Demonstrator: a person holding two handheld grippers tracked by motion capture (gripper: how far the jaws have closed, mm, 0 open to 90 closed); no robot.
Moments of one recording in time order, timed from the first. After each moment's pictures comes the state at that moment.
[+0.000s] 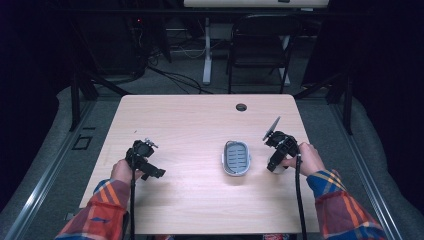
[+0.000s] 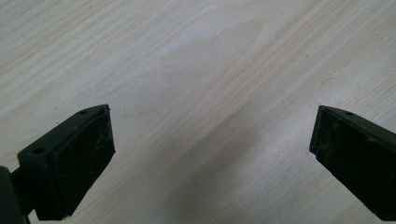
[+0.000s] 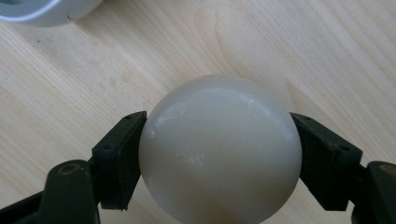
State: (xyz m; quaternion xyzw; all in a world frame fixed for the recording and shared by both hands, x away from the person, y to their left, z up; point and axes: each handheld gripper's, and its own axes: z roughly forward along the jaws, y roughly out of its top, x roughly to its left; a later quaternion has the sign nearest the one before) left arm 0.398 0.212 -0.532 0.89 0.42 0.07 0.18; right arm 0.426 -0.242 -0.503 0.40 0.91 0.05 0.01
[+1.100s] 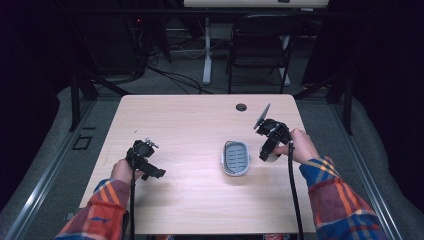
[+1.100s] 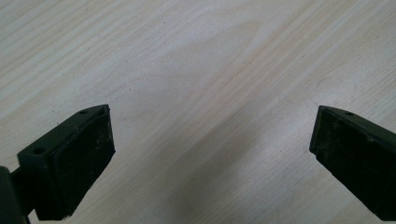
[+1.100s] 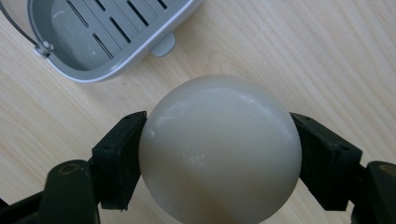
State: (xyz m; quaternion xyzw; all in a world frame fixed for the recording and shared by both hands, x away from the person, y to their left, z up) left arm 0.399 0.211 -0.532 0.89 0.42 0.07 0.19; right arm 0.445 -0.212 -0.467 0.37 0.93 0.04 0.02
